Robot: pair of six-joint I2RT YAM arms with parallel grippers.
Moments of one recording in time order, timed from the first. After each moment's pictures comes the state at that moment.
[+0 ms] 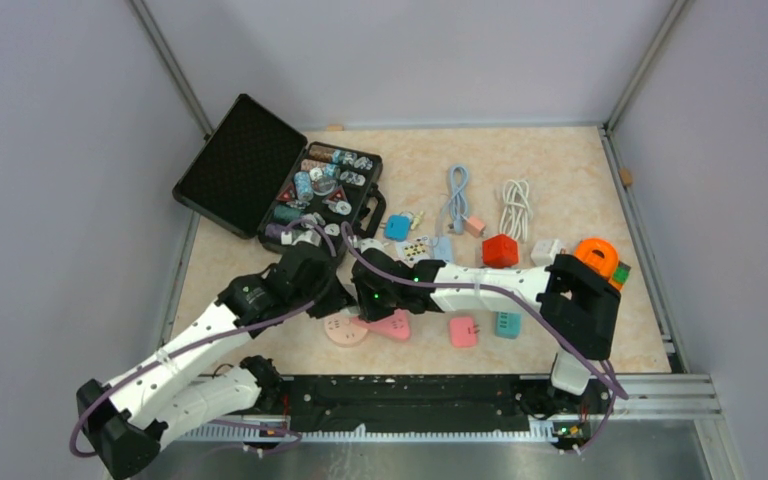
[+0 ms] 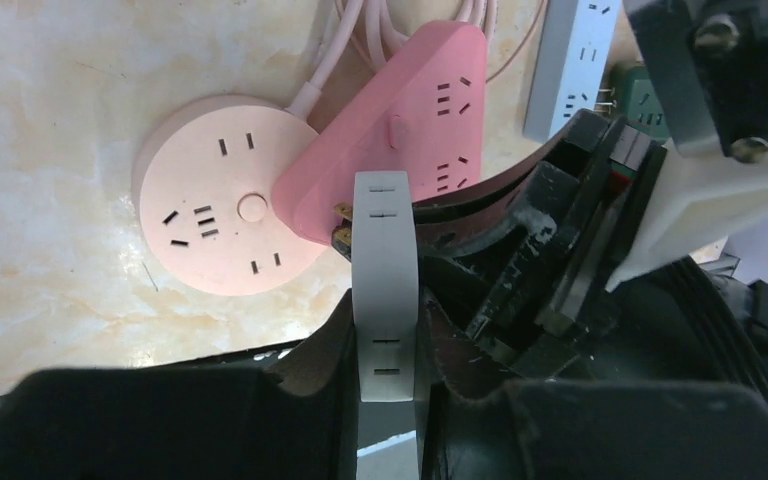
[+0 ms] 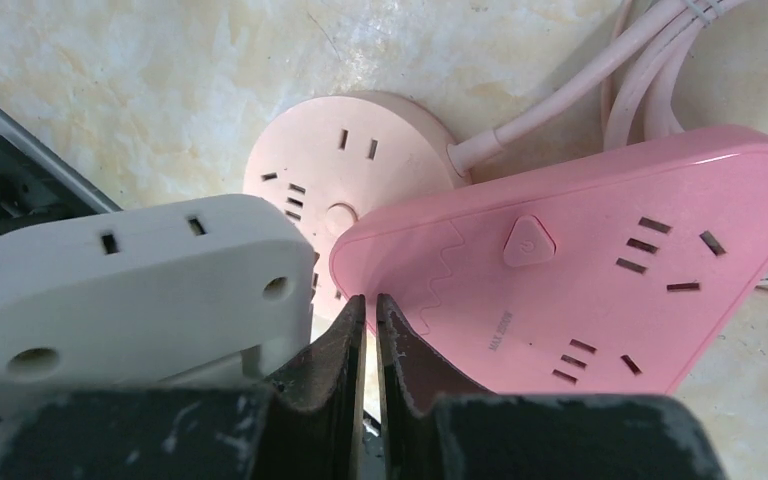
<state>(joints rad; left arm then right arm) -0.74 0.89 0.77 -0.77 -0.03 -1.03 1.17 1.76 1.19 -0.33 0.05 0.70</state>
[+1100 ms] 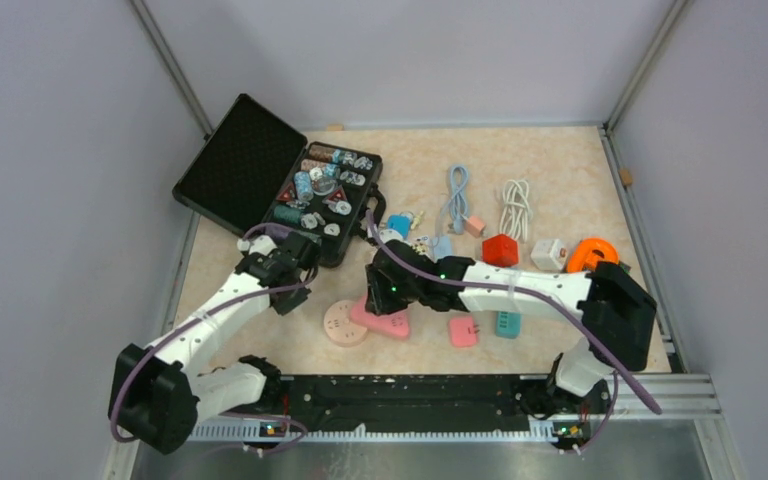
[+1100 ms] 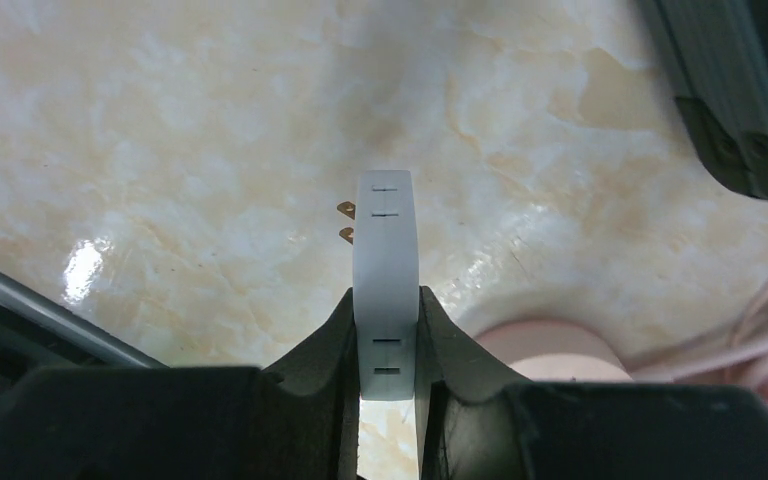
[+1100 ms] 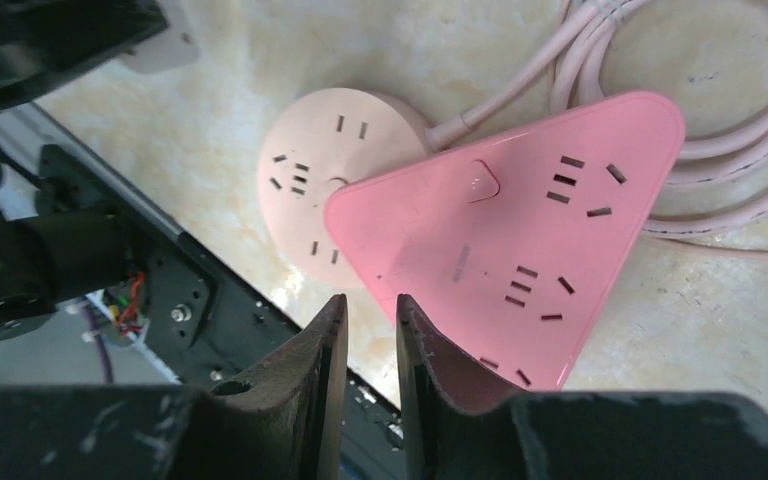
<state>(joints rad) -0.47 1.08 0.73 -0.95 -0.43 -1.10 1.13 1.61 1.11 -0.32 0.05 0.71</state>
